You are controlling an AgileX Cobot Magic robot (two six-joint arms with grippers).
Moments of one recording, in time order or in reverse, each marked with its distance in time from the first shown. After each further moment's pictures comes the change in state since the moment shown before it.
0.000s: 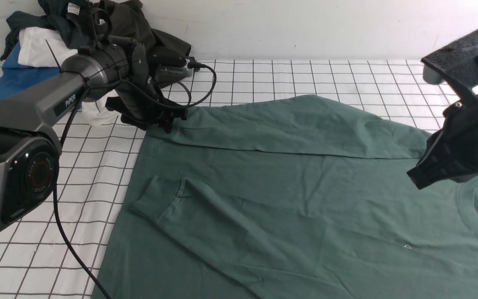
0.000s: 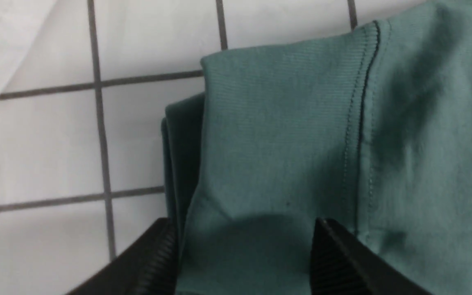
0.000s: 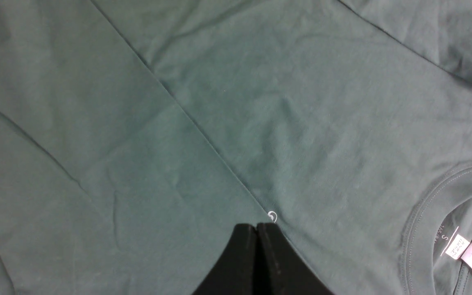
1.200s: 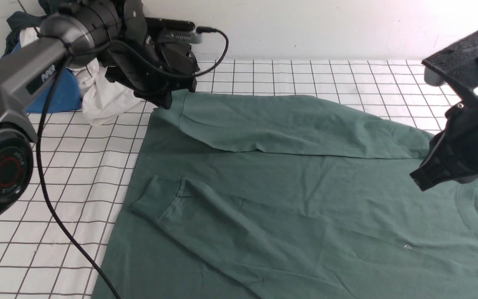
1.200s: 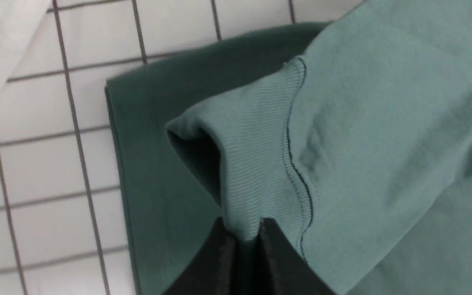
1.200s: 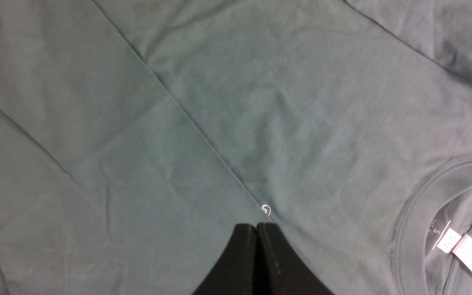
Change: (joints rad) right arm 0.000 -0.005 -0.004 -0.017 0.018 -0.003; left arm -0.040 -0.215 -0.011 -0.097 0.254 0.048
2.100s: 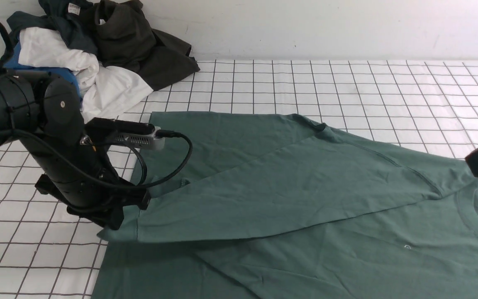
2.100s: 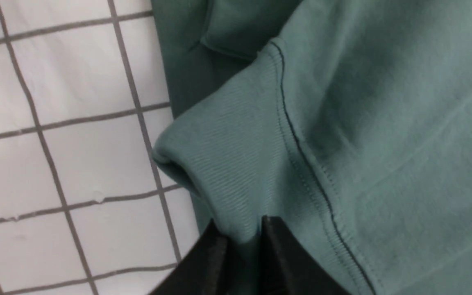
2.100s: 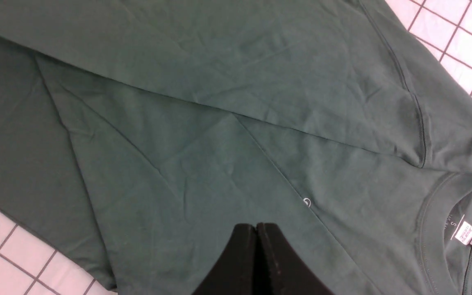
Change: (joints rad) right arm 0.001 -0.268 -0.013 0.131 0.117 -0.030; left arm -0.001 -0.555 1.018 -0.012 -0.176 0.049
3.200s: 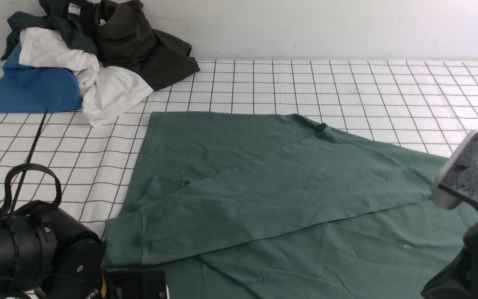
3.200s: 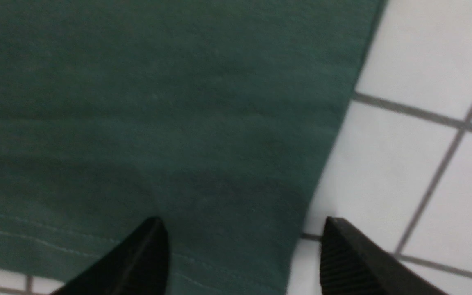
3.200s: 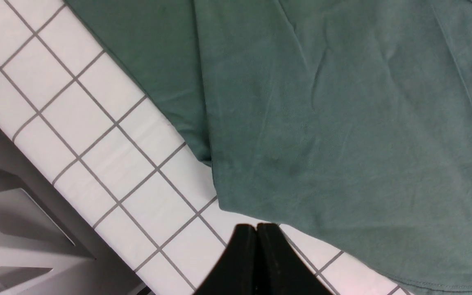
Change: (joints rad) right arm 0.209 -0.029 0.294 0.087 -0.009 -0.077; left arm -0.323 -0.172 0.496 0.135 -0.152 0.711
